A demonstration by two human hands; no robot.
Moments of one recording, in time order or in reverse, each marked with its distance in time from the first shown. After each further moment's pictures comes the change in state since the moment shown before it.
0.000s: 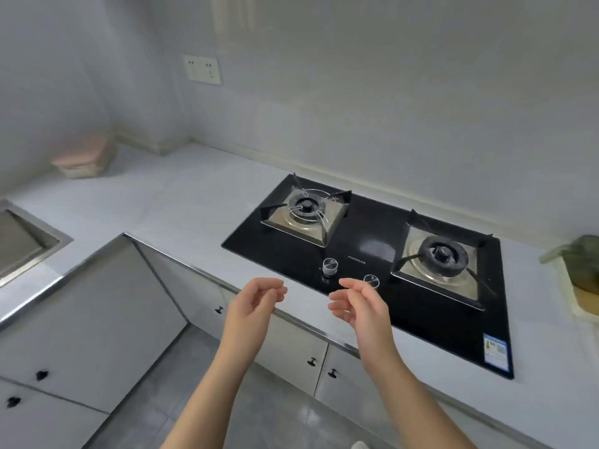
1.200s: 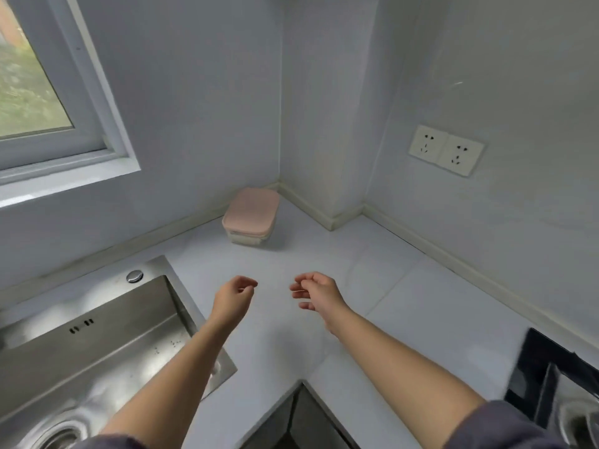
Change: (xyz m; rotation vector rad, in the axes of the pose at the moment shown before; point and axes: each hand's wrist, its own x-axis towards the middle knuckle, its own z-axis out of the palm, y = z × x) left_hand 0.500 -0.112 -0.520 0.282 0.371 -0.213; right_hand 0.329 0.021 0.692 -0.350 -0.562 0.166
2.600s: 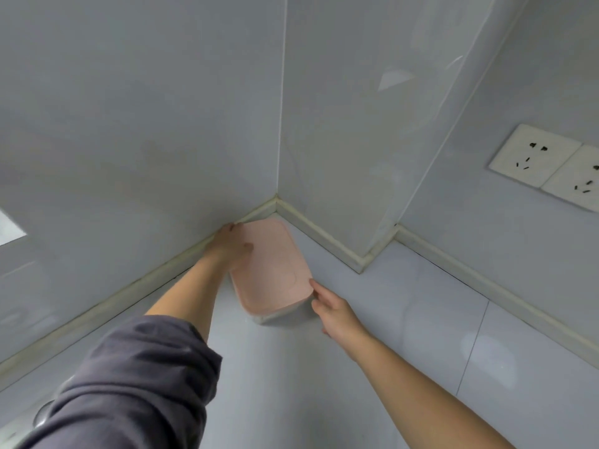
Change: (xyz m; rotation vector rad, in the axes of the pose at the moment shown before) left_hand 0.421 0.025 0.013 0.754 -0.180 0.178; right_hand 0.263 -0.021 0.027 -0.167 0.037 0.046
